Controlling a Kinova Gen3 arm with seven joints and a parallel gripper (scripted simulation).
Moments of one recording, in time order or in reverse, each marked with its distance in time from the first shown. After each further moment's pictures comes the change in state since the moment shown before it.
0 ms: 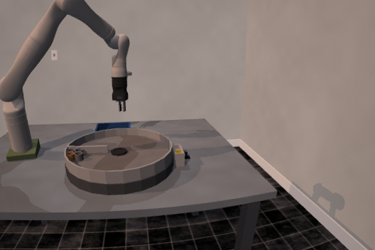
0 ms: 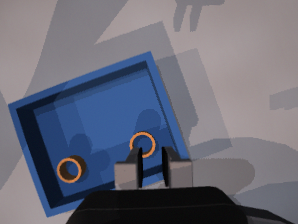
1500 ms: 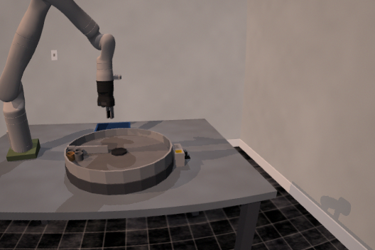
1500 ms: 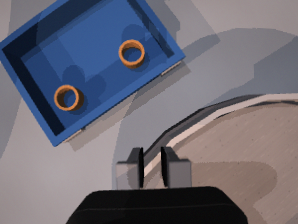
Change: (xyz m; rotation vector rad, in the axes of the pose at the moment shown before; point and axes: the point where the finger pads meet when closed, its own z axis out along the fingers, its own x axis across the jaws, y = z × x) arm -0.021 0.117 0.005 -0.001 -0.002 0.261
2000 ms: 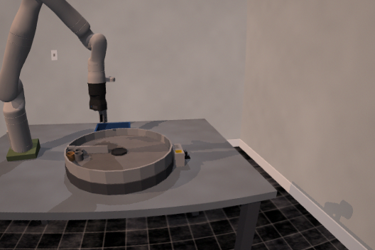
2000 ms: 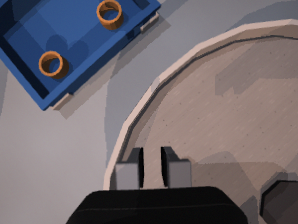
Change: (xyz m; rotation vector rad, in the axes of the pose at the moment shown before) arm 0.005 0.059 0.003 -0.001 -0.002 0.130
